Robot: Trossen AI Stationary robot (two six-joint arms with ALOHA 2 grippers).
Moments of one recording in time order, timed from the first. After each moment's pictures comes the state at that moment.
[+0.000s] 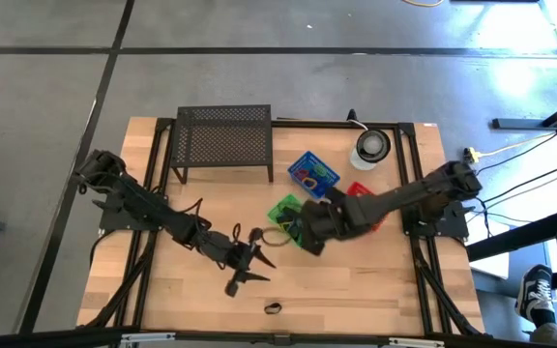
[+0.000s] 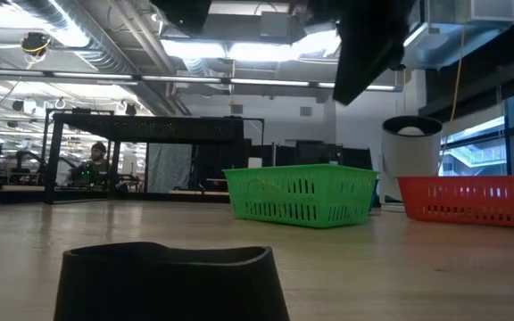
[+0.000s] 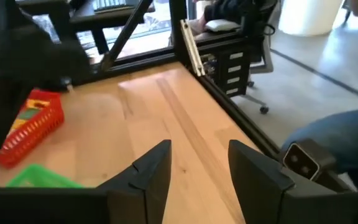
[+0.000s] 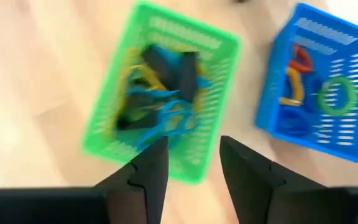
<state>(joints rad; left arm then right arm) -0.48 1.55 0.80 0.44 -0.15 0.03 0.33 1.74 1.42 -0.99 0.41 0.71</state>
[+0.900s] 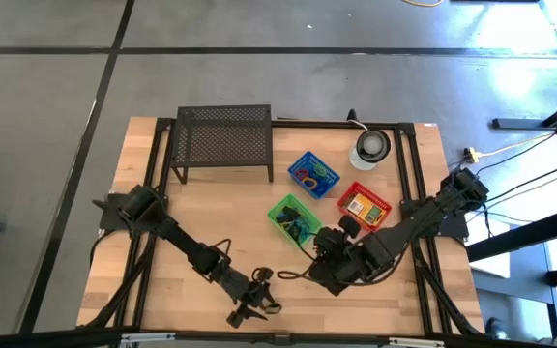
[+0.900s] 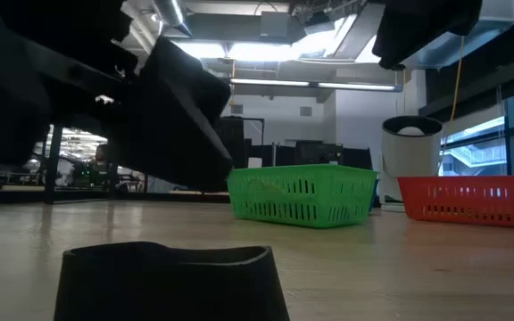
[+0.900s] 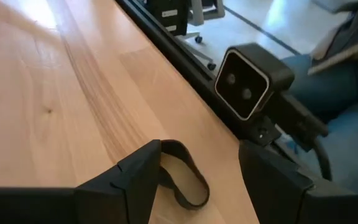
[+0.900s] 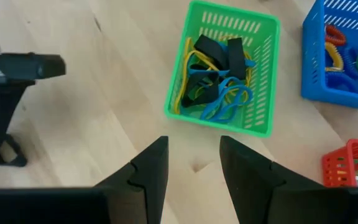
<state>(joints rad) -0.60 2.02 0.92 0.62 -0.03 -0.10 0.61 1.74 1.42 -0.99 0.57 1.08</state>
